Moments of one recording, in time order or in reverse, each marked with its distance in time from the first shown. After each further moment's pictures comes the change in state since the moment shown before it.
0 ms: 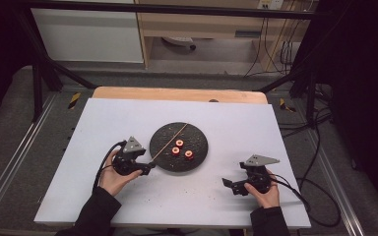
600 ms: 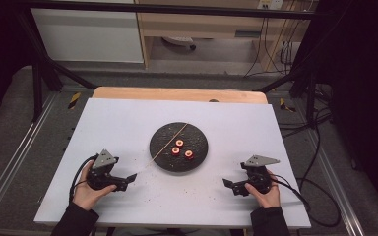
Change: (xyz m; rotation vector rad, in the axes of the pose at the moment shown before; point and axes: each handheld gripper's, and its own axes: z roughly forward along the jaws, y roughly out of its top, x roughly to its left) left arm 0.022 -0.063 -0.041 -0.070 0.040 -0.057; right arm -0.002 -0.002 0.000 0.009 -0.012 -0.005
